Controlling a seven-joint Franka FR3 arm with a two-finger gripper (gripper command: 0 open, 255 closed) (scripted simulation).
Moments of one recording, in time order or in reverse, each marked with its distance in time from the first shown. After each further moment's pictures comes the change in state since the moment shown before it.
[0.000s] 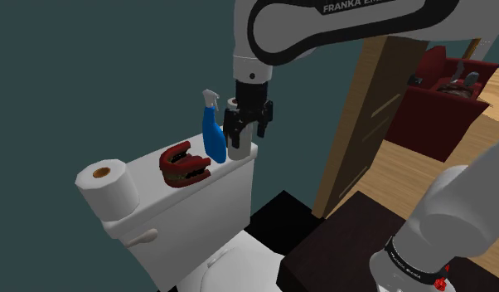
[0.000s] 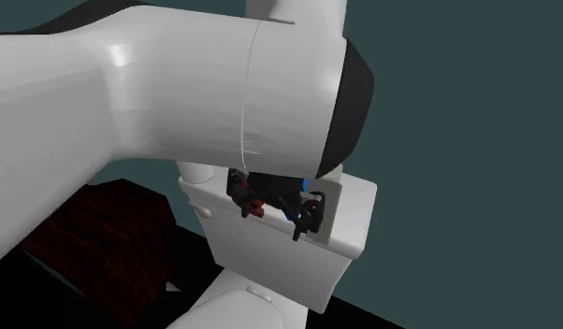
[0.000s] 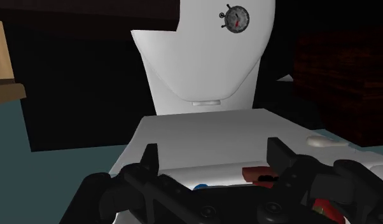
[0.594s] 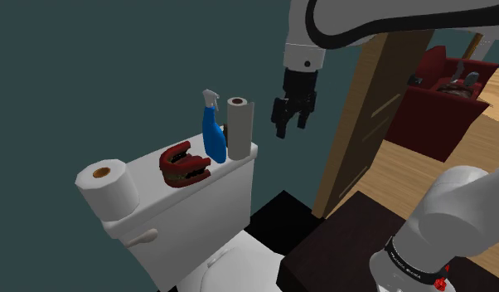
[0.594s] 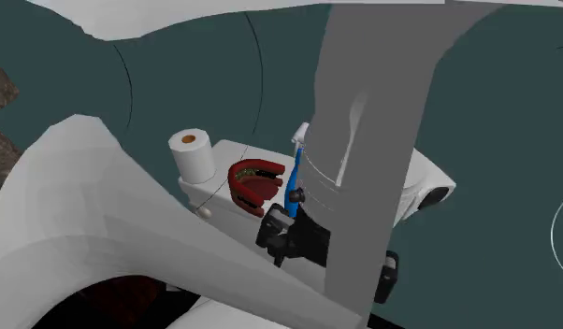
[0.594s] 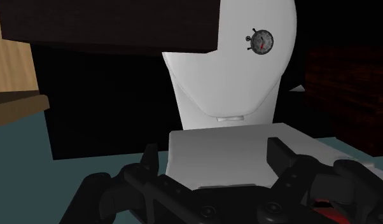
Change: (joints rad) arm -0.023 -0.293 -0.147 -0.204 0.024 -0.112 -0.178
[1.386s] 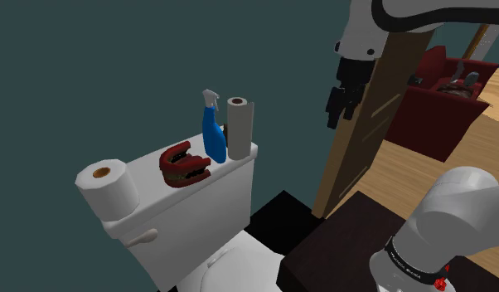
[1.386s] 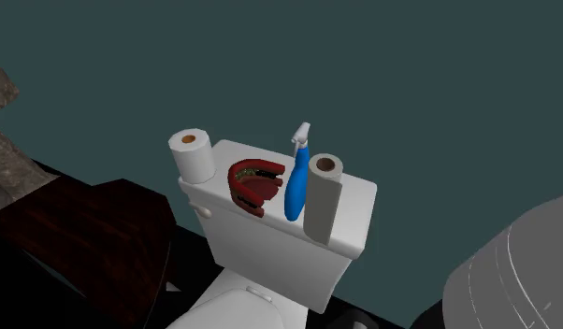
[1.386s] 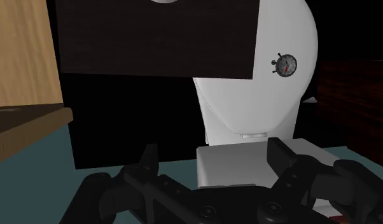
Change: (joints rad) arm -0.043 -0.272 -0.183 -0.133 -0.090 -0.169 -0.179
